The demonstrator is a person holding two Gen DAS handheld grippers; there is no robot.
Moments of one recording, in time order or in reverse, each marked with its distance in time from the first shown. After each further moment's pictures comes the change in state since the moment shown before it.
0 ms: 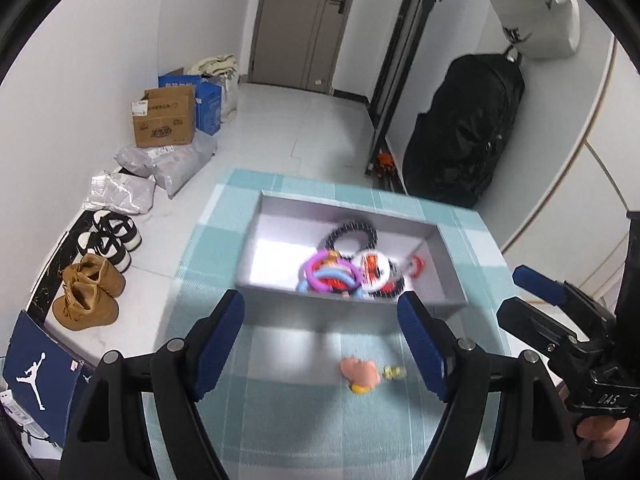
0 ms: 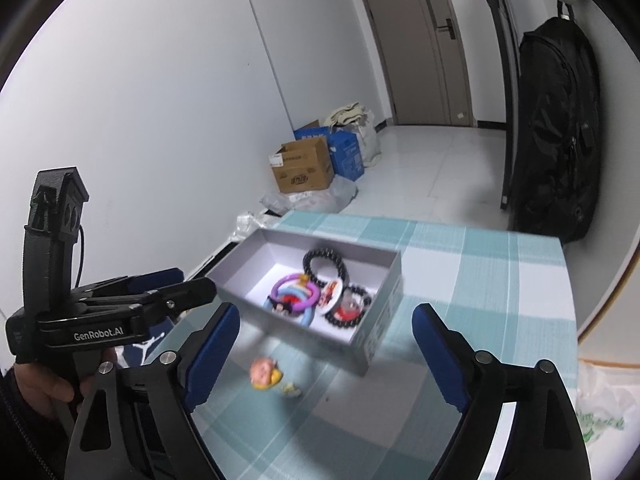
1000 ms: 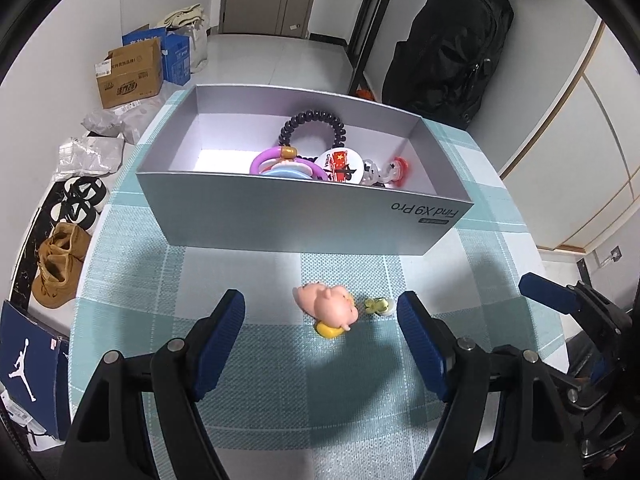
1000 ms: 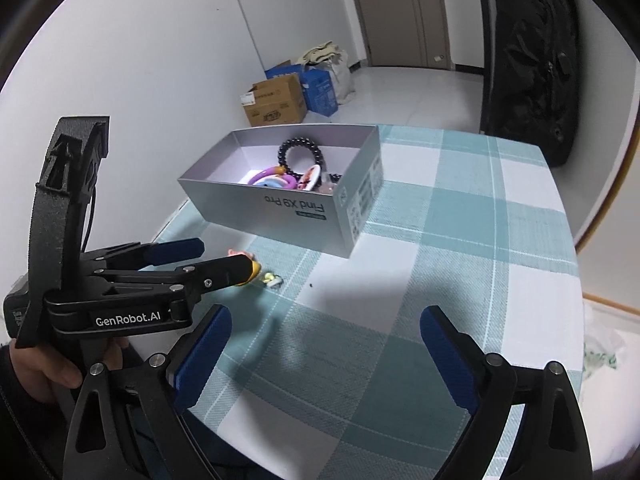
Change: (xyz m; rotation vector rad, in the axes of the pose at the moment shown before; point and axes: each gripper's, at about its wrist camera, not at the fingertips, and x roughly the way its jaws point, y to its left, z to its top) left arm 0.042 -0.017 -0.032 0.052 0.199 -0.051; right arm 0.003 0.000 -0.056 0.055 0.214 -0.094
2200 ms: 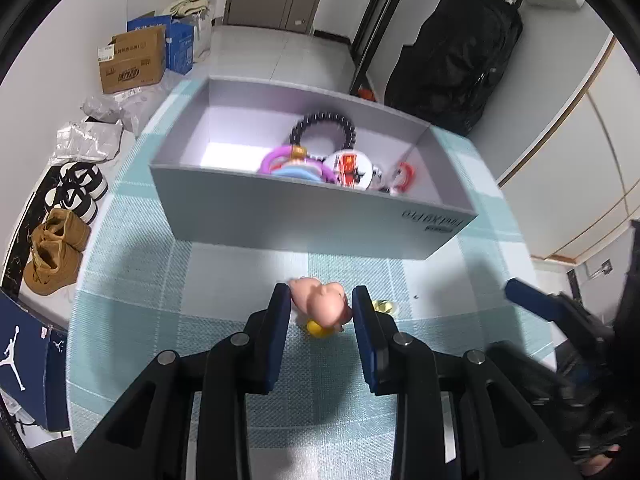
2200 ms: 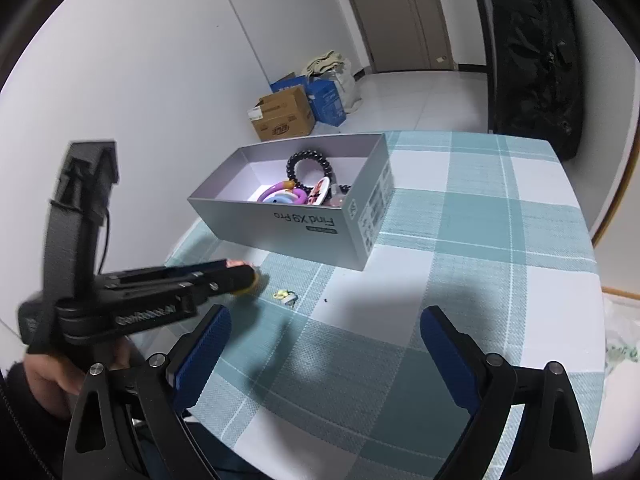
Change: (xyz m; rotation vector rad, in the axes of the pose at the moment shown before) left arm -0.005 0.010 0.007 -0.052 0.004 -0.044; right arm 0.004 0.000 0.003 0.036 -0.037 0.063
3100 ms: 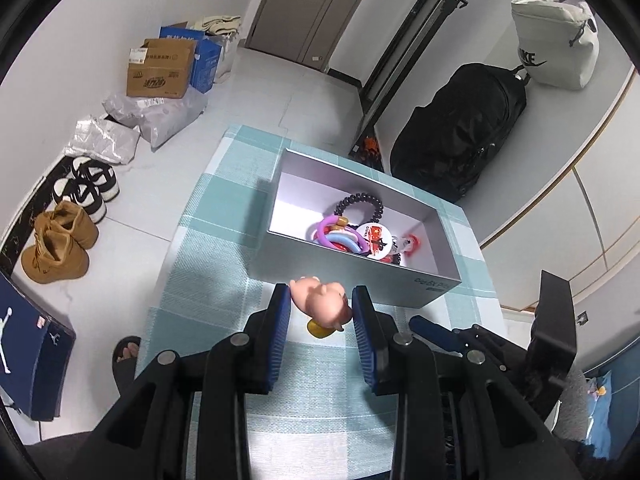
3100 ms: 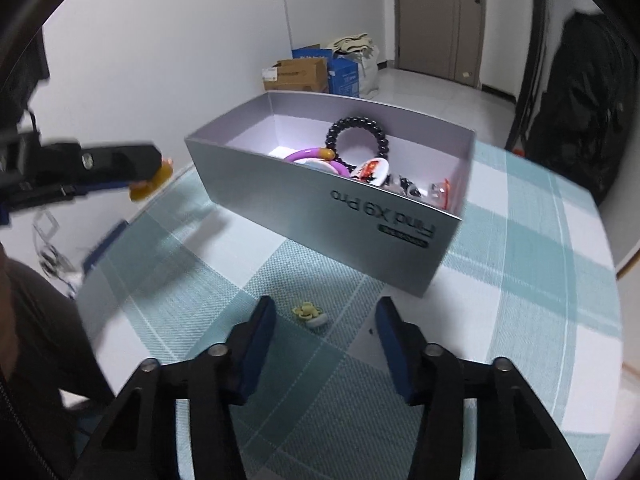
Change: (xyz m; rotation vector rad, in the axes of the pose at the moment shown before) left arm -0.047 0.040 0.010 -0.119 -0.132 -0.061; right arm 0.059 0.053 -0.001 -0.242 0.068 -0.128
